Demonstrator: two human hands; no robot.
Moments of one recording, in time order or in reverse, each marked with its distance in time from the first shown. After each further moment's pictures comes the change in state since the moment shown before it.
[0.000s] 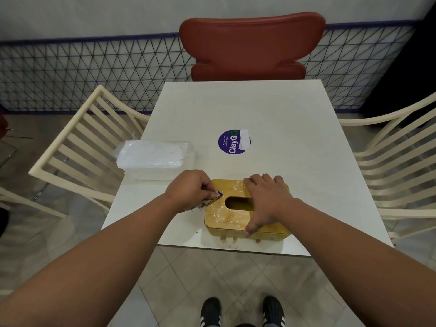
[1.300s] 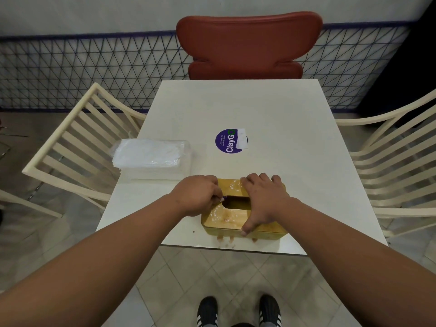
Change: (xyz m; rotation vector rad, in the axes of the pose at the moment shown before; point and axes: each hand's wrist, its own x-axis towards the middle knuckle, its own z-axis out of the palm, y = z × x) left_hand -0.001 0.018 0.010 0.425 -0.102 0.313; right_hand 0.001 0.002 0.003 -0.006 0.005 -0.001
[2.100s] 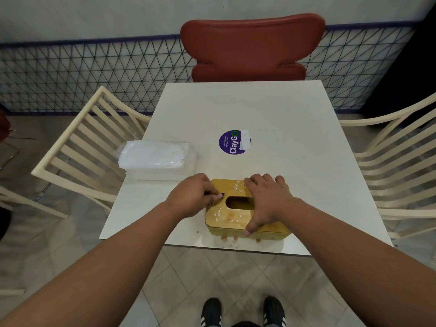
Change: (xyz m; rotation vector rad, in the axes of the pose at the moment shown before) left_hand -0.018 -0.006 0.003 -0.341 0.094 -0.262; right_hand -0.001 -0.001 -0.001 0.011 -0.004 0.008
